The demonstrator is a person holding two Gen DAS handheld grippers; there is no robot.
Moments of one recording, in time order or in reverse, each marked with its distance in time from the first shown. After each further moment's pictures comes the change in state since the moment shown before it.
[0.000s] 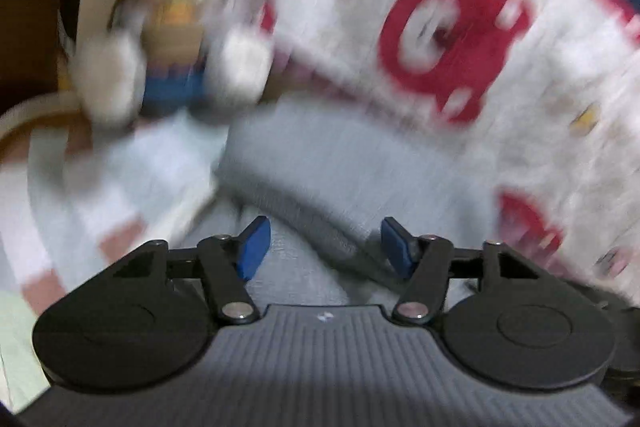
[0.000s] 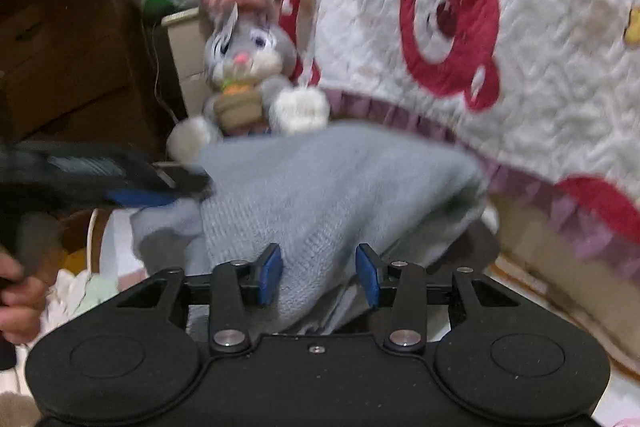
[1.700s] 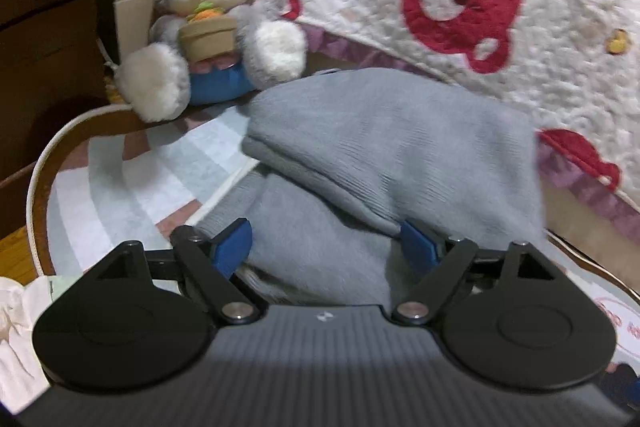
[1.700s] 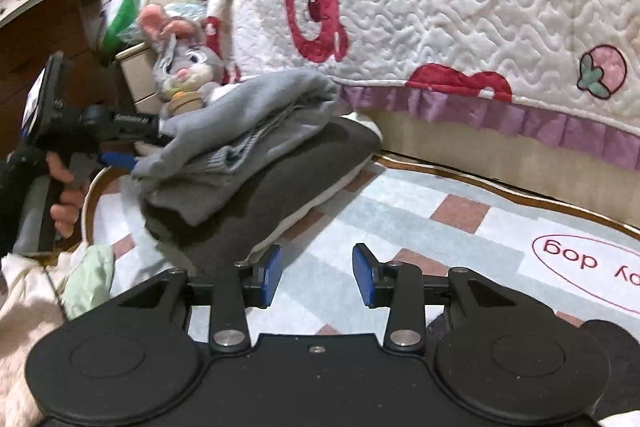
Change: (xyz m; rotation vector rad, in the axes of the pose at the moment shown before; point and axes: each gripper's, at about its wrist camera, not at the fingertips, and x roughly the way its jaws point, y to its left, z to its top) left arm -0.026 -0.042 -0.039 0.157 -0.036 0.192; right arm -0.161 -0.013 -0.151 0.198 -0.103 -0.177
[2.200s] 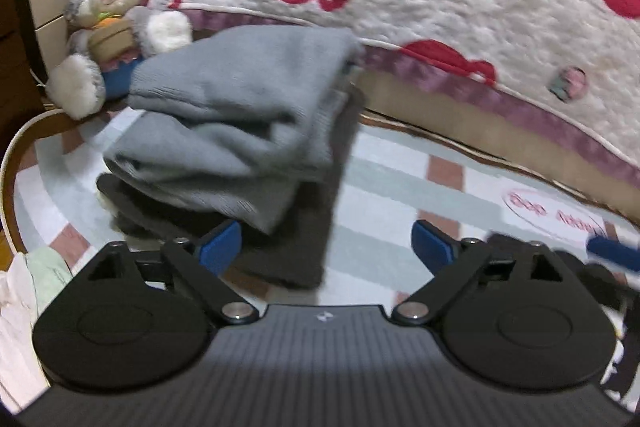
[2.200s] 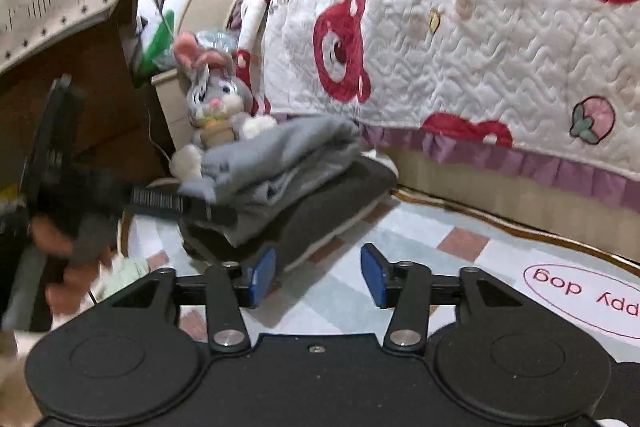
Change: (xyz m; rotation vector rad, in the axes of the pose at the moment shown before) left arm -0.082 -0.081 -0.074 0.223 0.101 -0.151; right arm -0.067 0.012 0.016 -0.034 -0.087 0.060
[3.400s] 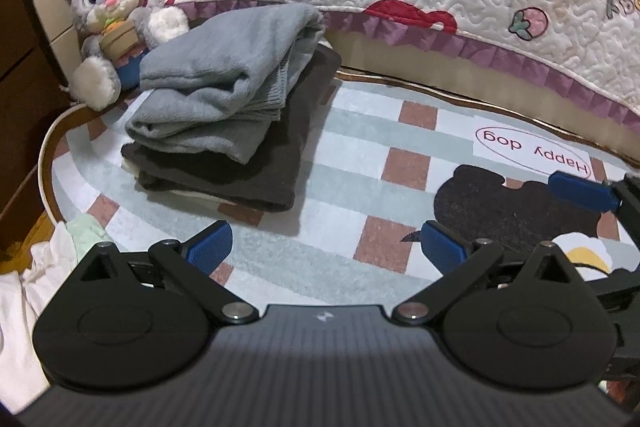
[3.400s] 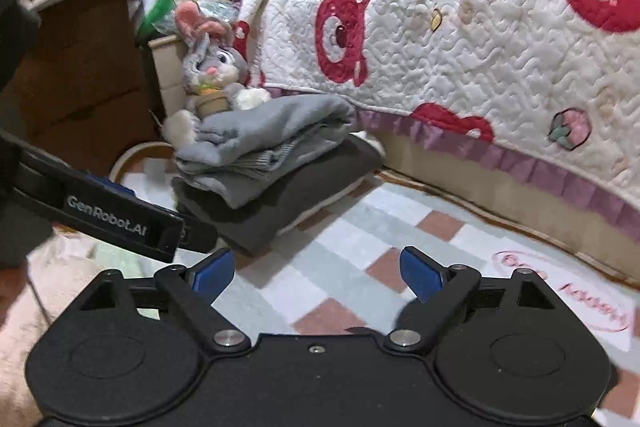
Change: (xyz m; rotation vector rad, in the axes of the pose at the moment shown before) left arm -0.068 -0.061 -0.028 0.107 0.095 0.066; right arm -0.025 0.031 -0.010 -0.105 0.097 -0.115
